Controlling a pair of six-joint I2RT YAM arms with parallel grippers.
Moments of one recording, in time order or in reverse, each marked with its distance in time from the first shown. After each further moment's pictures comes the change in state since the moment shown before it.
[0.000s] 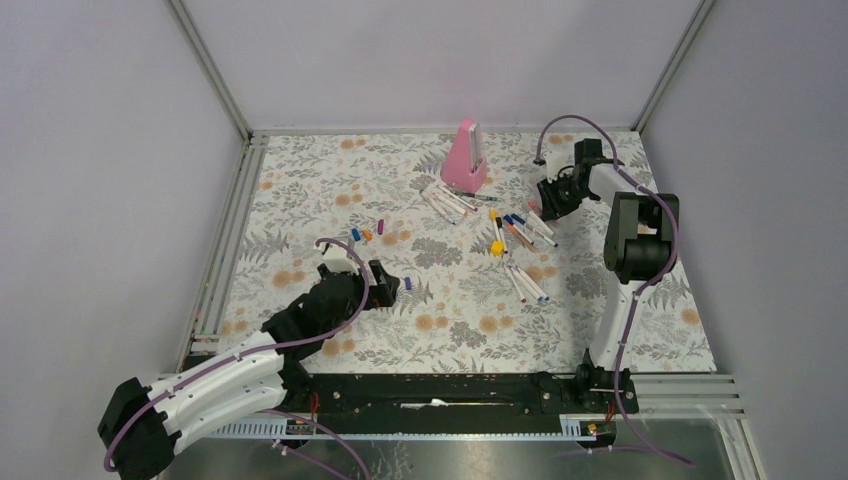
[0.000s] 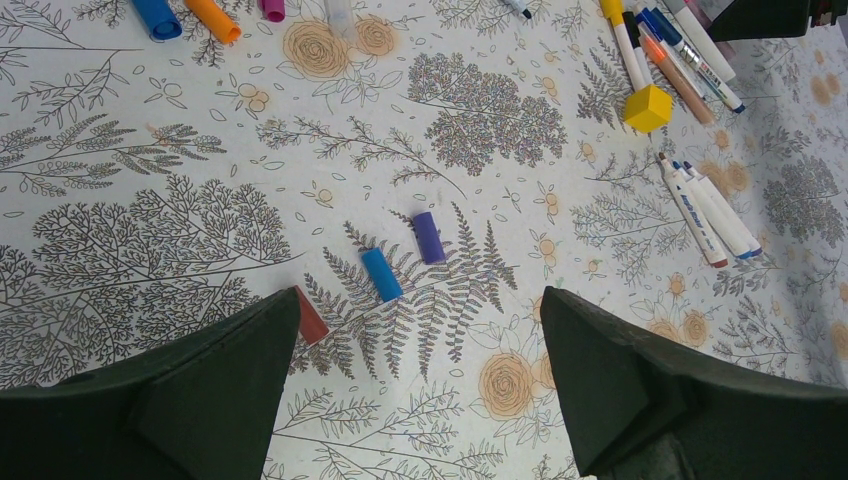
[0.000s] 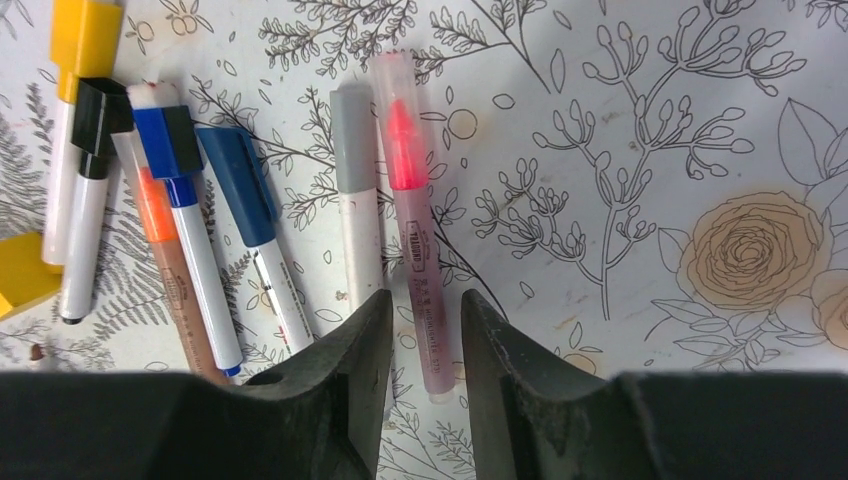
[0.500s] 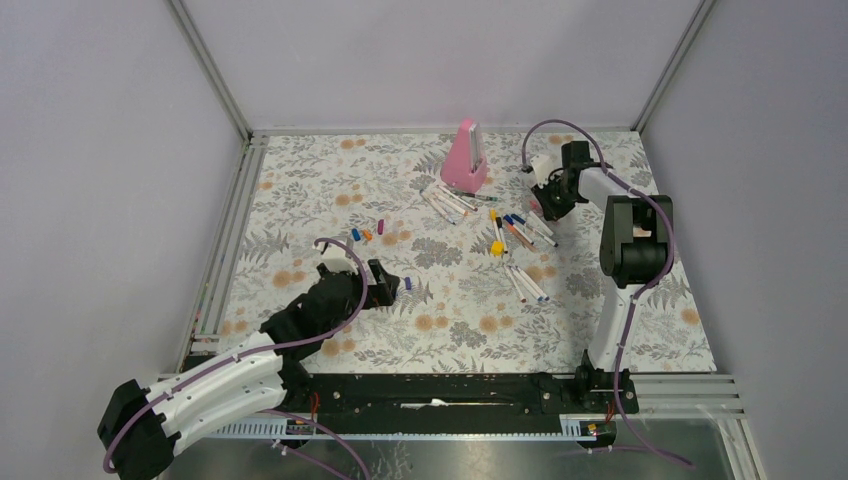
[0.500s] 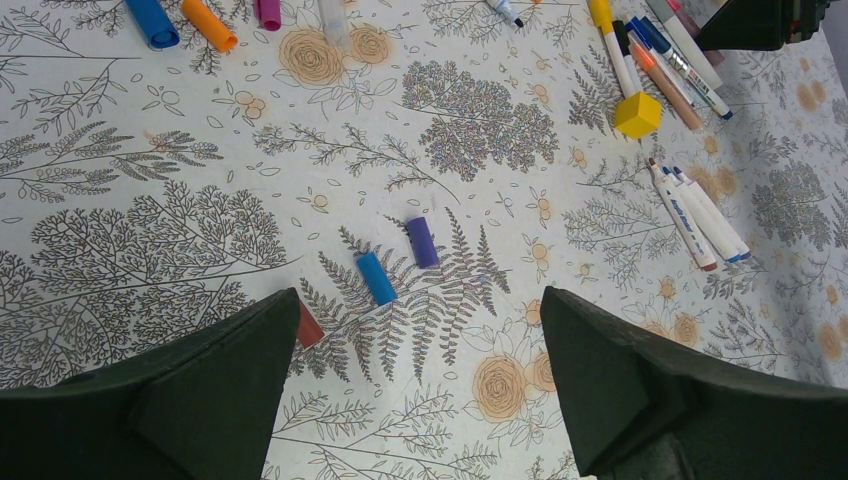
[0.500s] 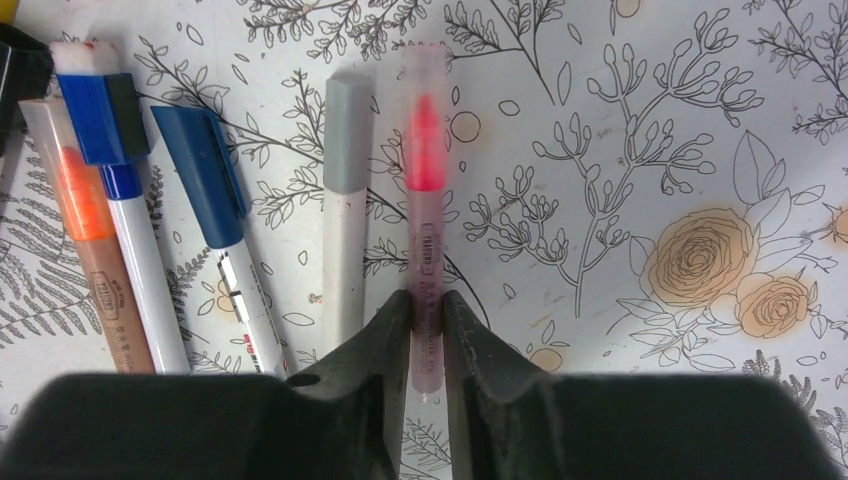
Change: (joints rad) left arm 0.000 -0.013 0.003 0.000 0.000 0.000; right arm 0.070 -0.049 -0.076 0.073 0.177 -0.113
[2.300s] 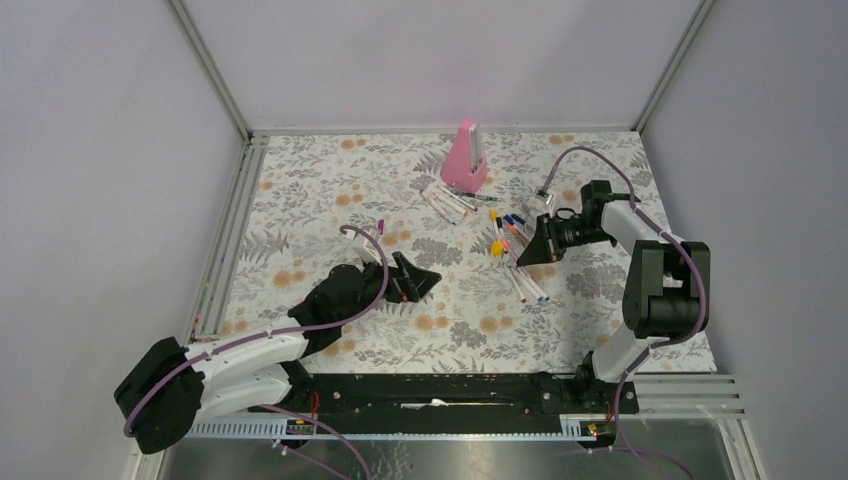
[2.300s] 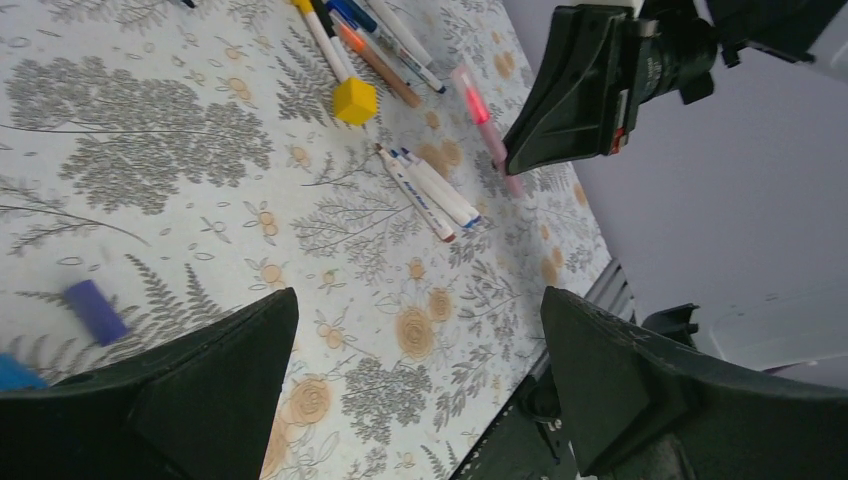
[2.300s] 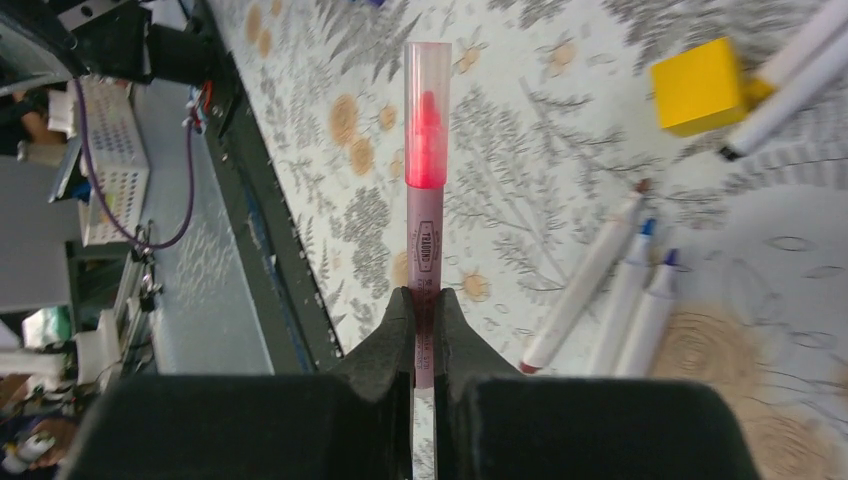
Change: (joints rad) left arm -0.014 0.280 -0.010 0.548 0.373 -0.154; right arm -0.051 -0.409 -0.407 -0.324 -0.820 0.068
